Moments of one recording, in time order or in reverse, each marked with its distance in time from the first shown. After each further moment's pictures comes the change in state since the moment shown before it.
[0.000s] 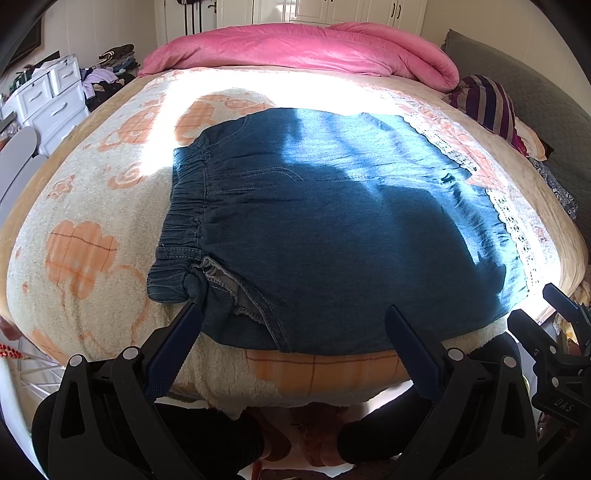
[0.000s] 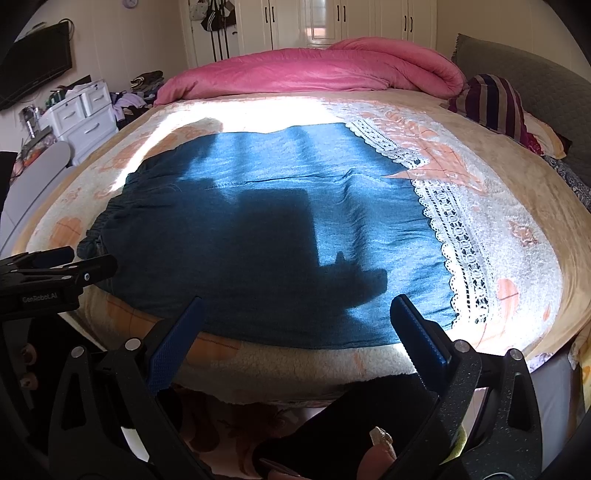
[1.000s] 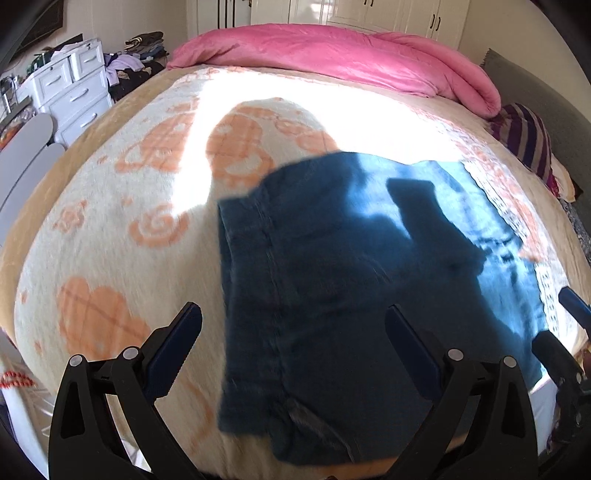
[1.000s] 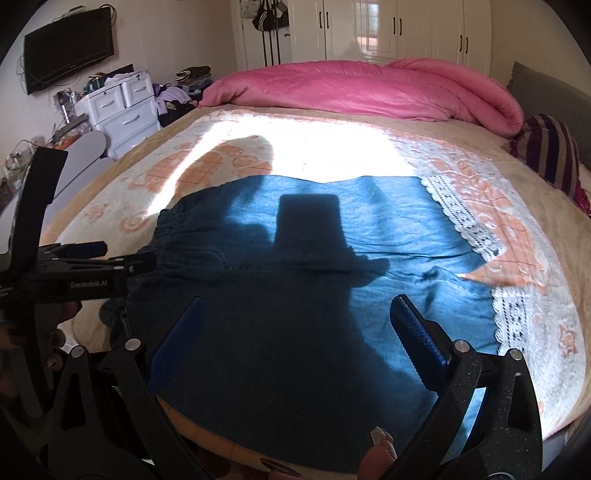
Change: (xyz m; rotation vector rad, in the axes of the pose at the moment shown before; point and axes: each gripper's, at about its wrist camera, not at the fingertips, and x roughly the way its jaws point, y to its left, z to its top) left arm 0.041 0.066 0.099 -0.103 0.009 0.072; right arm 0.053 0.055 0.108 -0.137 -0.013 0.145
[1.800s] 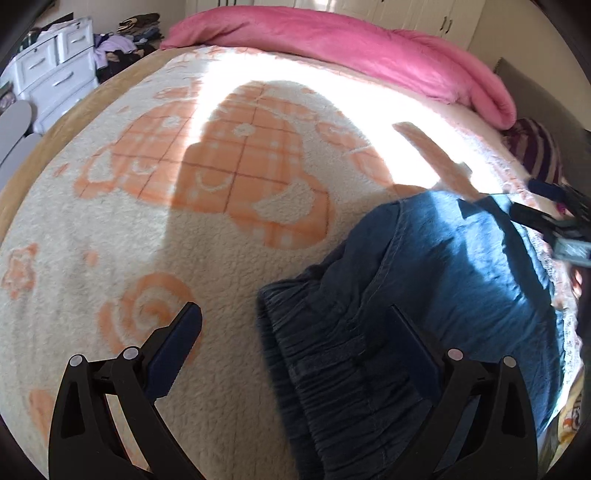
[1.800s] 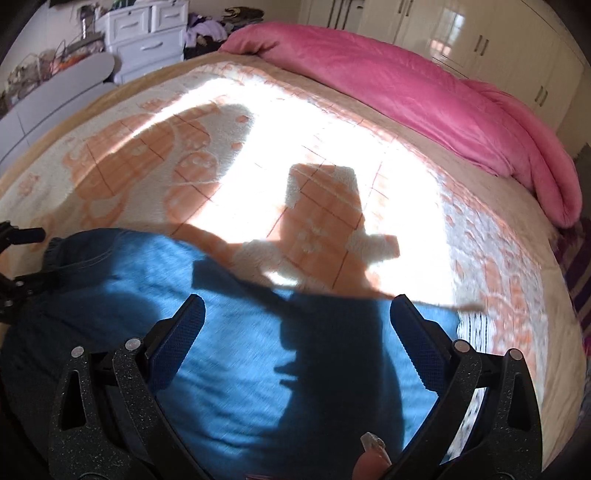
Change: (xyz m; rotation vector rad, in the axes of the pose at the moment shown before) left arm 0.100 0.060 0.069 -0.026 0.027 -0.080; right arm 0.194 -0.027 0.155 -0.366 0.156 -0.009
